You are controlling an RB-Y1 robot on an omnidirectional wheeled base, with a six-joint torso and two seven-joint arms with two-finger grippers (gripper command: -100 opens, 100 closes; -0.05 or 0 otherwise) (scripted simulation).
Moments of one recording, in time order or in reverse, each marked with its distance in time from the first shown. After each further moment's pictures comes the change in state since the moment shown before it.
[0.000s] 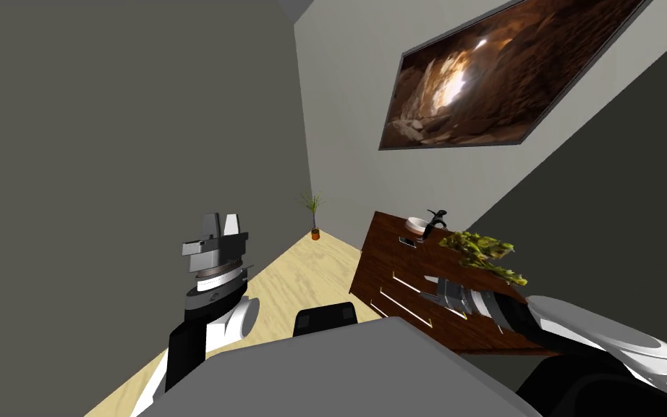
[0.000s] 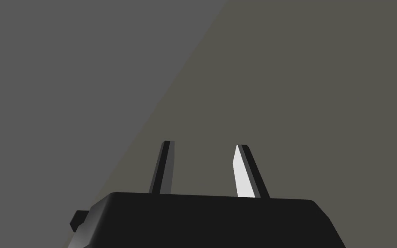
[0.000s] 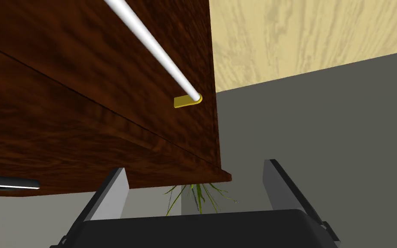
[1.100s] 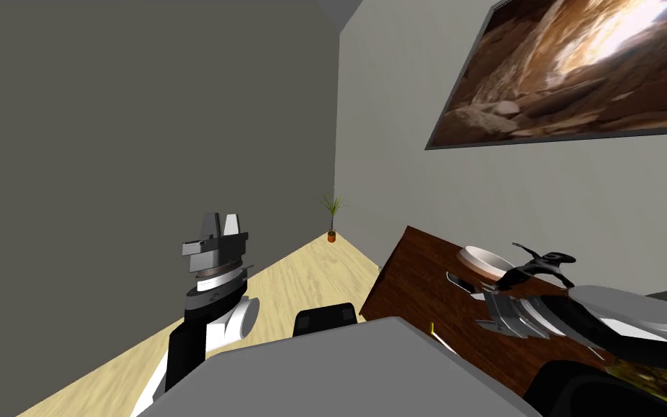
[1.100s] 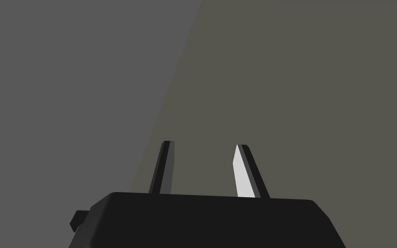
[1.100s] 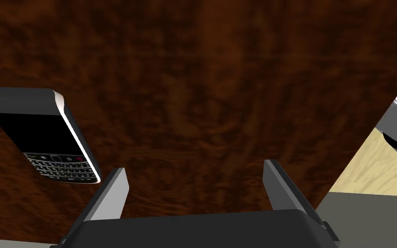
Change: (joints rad) left arm 0.000 0.000 0.000 0.000 0.000 0.000 0.000; right arm 0.161 -0.282 -0.009 0.236 0.128 -0.040 -0.008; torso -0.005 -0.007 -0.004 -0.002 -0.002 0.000
